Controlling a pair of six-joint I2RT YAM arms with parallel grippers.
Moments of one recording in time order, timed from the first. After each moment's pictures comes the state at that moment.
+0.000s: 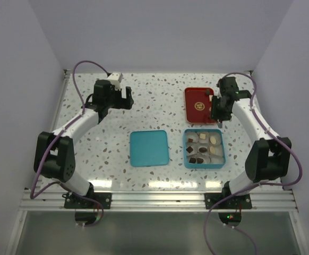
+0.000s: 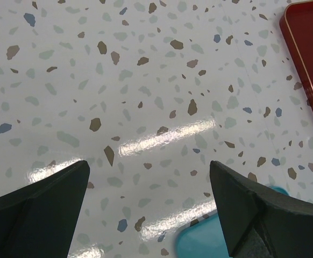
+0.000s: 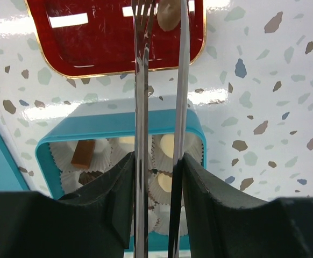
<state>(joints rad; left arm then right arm) -0.24 1.59 1.09 -0.03 0.13 -0.15 0.11 1.57 1.34 -0.88 0.09 0.21</state>
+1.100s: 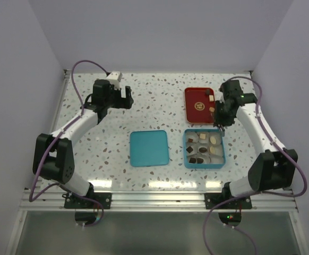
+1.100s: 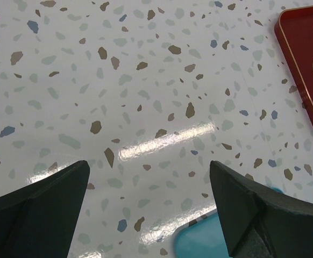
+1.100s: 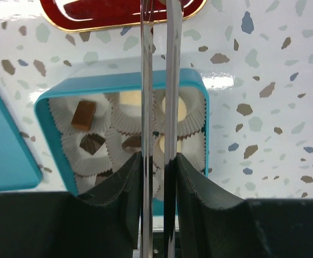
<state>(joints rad) -0.24 1.57 1.09 -0.03 0.13 -0.15 0.11 1.50 1.29 -0.98 0.05 0.23</state>
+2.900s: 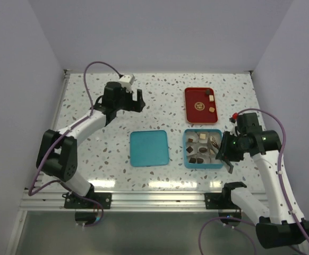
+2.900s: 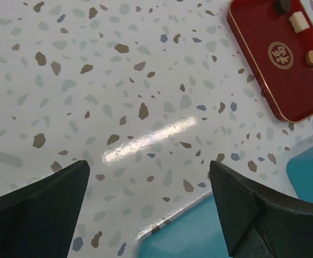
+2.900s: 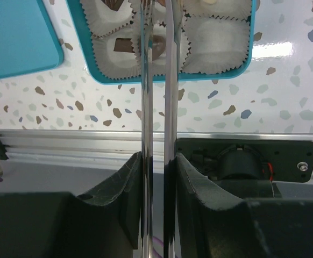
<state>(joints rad) -0.33 1.61 1.09 0.02 0.16 -0.18 0.11 0.90 1.07 -1.37 -0.16 0.36</state>
